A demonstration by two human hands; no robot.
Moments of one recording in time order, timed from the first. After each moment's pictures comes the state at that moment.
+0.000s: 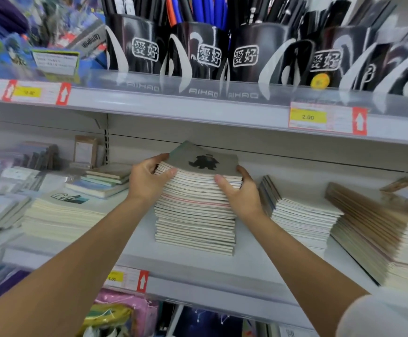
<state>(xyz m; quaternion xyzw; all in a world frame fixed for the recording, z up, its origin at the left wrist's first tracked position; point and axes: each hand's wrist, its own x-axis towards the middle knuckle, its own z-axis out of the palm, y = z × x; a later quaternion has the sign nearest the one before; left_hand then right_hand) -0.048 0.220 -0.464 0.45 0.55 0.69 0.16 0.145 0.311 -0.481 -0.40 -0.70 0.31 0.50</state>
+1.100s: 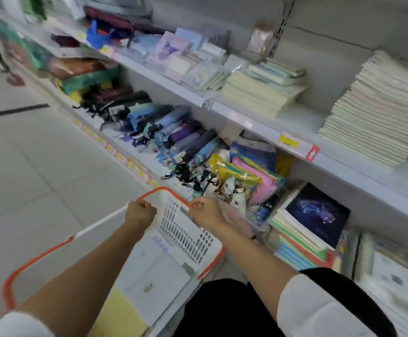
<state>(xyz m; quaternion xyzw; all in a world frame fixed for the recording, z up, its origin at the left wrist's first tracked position) -0.166 -0.176 -0.792 0.00 0.81 0.54 0.21 -0.055 -0.034 -0.757 -0.32 -0.83 0.45 0.03</state>
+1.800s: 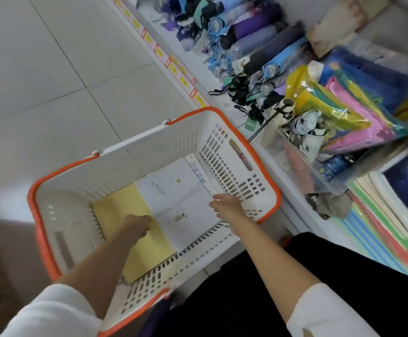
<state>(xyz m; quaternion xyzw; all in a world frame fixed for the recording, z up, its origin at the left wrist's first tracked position) -0.129 -0.304 -1.044 -0.34 0.73 0.44 0.40 -0.049 -0.065 -0.965 -0.47 -0.66 0.56 -0.19</state>
